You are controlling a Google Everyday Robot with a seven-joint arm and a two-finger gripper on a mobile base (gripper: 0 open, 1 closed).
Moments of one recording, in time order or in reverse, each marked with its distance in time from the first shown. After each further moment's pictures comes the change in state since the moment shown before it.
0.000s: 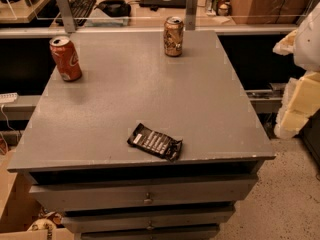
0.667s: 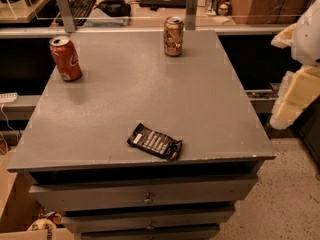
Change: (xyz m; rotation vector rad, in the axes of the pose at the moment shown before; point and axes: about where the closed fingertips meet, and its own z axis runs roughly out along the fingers) arm -0.003 -0.020 0.005 0.041 -0.032 -0.015
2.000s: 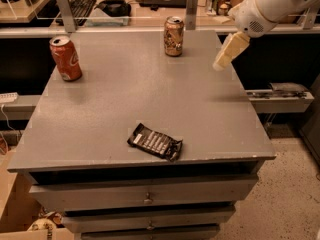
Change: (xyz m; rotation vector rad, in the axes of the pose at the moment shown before) arm -0.071 -0.194 0.112 0.142 -0.304 0.034
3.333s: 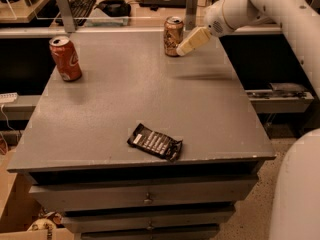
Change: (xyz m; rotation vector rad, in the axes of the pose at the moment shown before) arm -0.063 -0.048 0.087 0.063 -0.275 0.199
